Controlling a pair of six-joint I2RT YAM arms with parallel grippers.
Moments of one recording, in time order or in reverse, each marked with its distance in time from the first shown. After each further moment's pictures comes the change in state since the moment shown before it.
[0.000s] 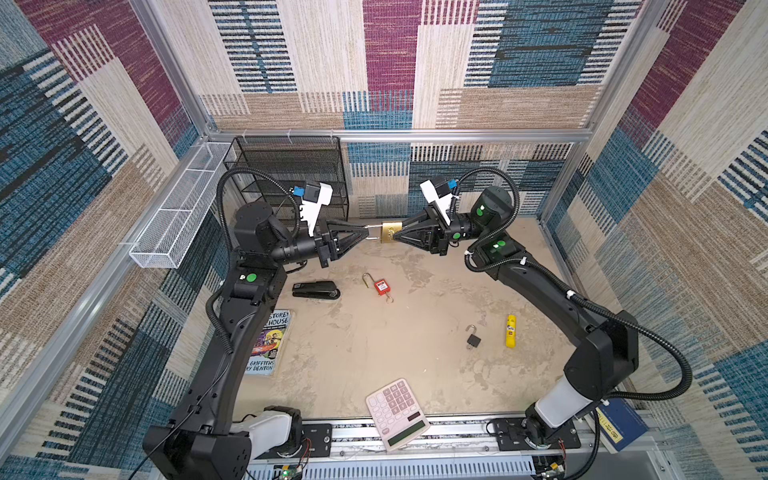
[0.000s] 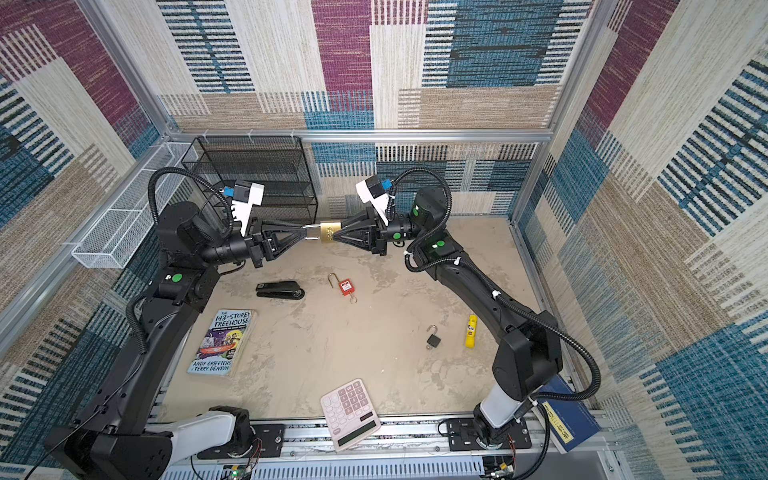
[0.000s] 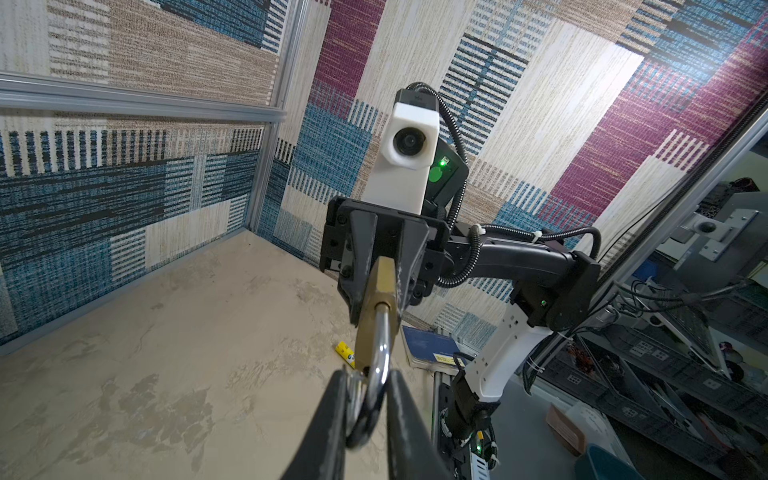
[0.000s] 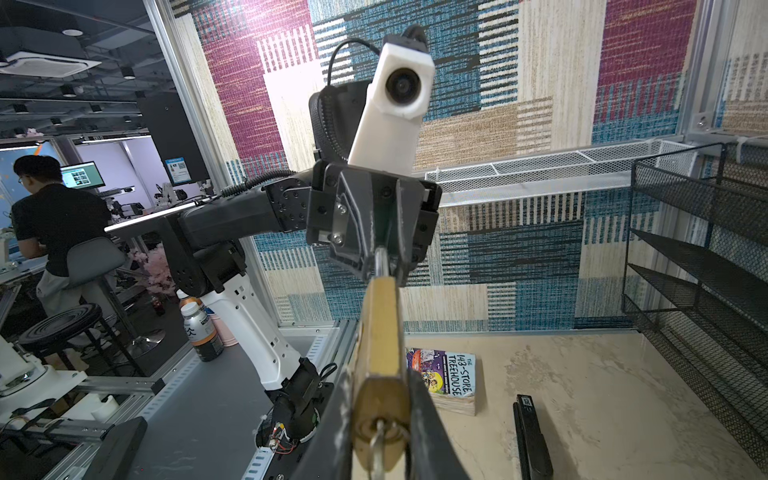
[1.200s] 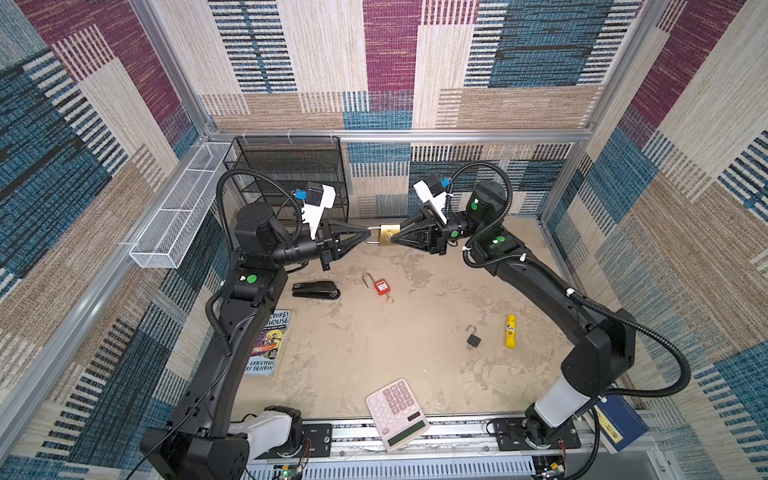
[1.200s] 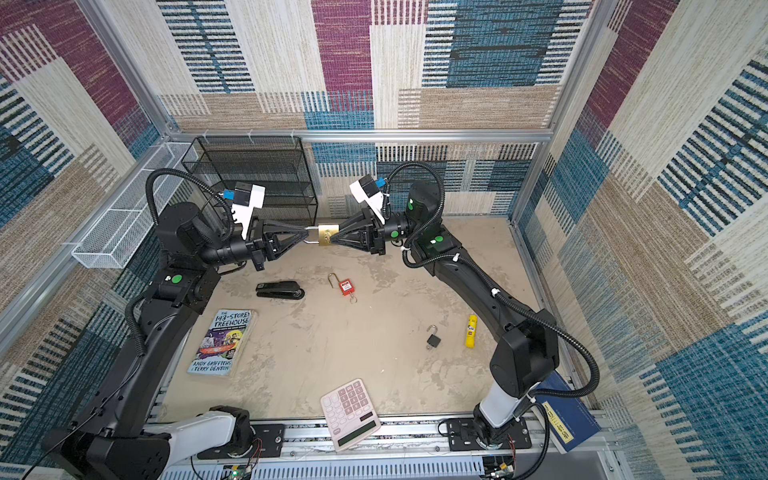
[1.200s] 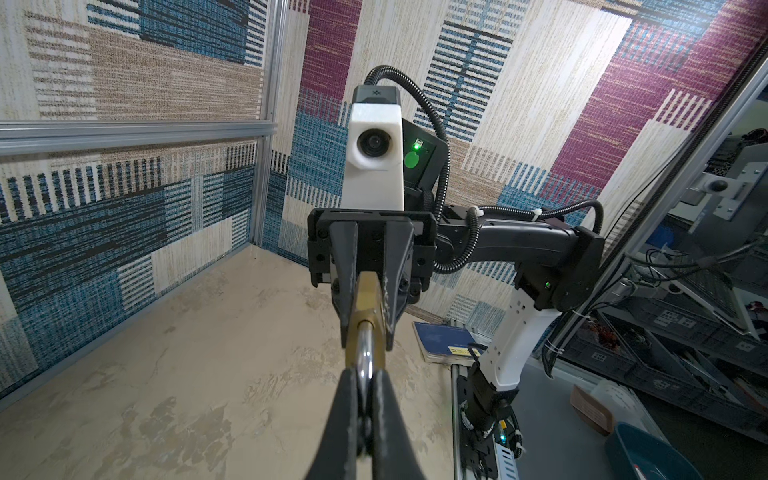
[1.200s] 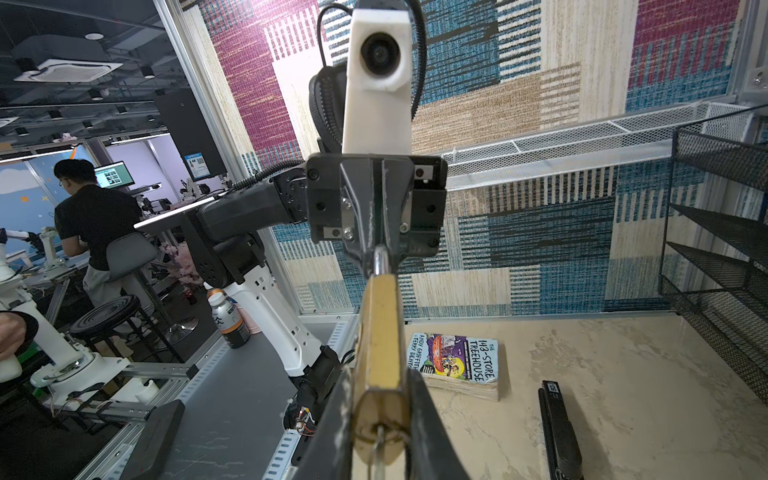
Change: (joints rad) left arm -0.038 -0.003 0.001 0.000 -0.002 0.105; right arm 0.022 0.021 0.074 -0.152 -0.048 -0.041
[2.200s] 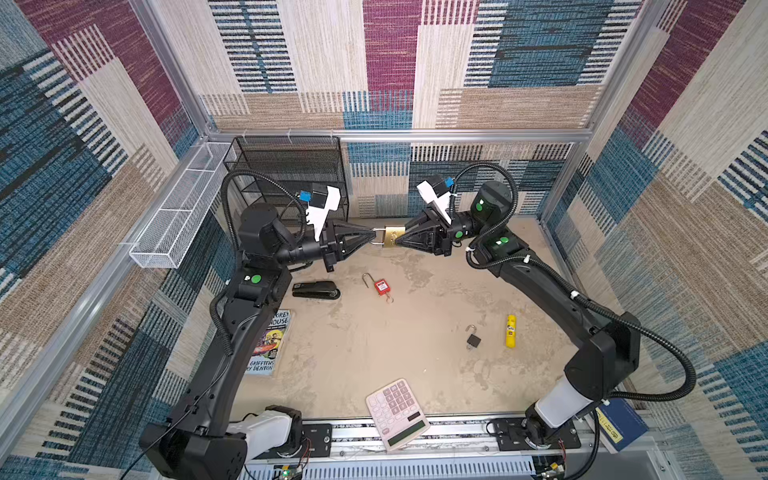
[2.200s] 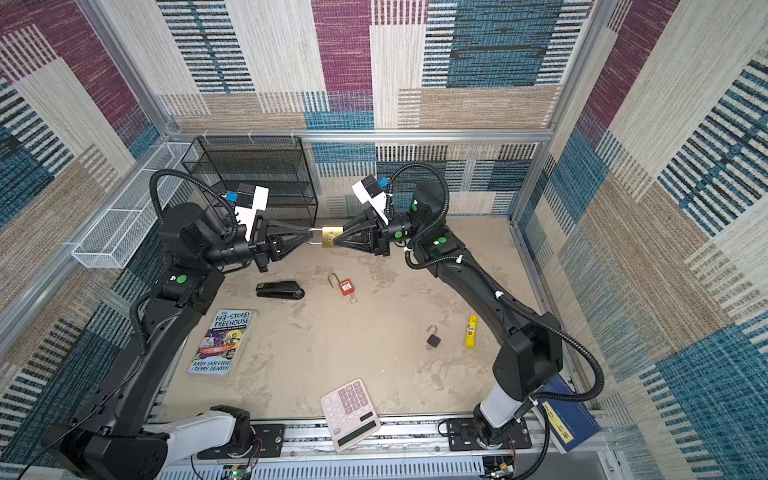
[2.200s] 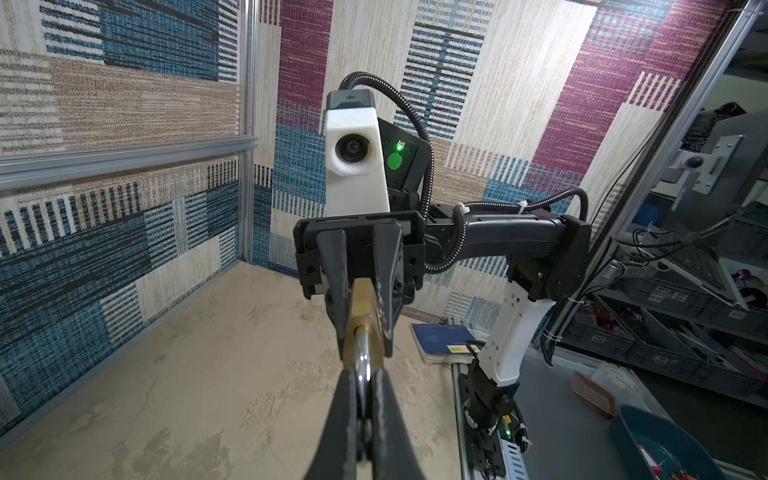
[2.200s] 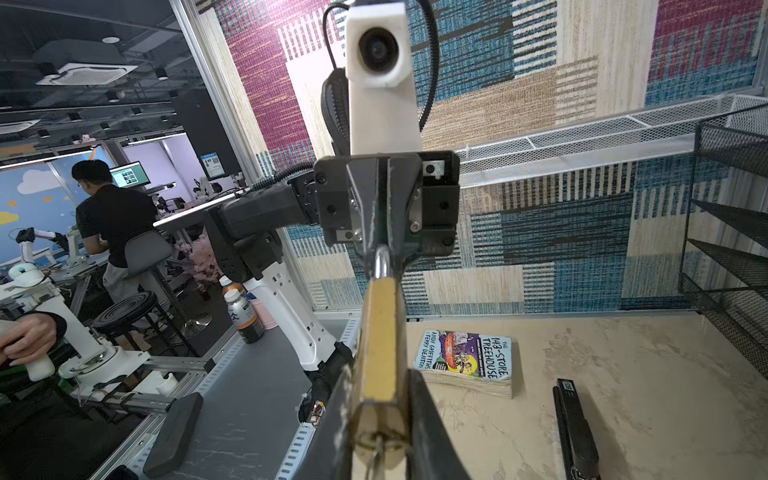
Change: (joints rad) left arm -0.043 0.024 -0.007 0.063 0.014 0.030; right arm 0.000 -0.024 -0.017 0.030 -0.038 0.051
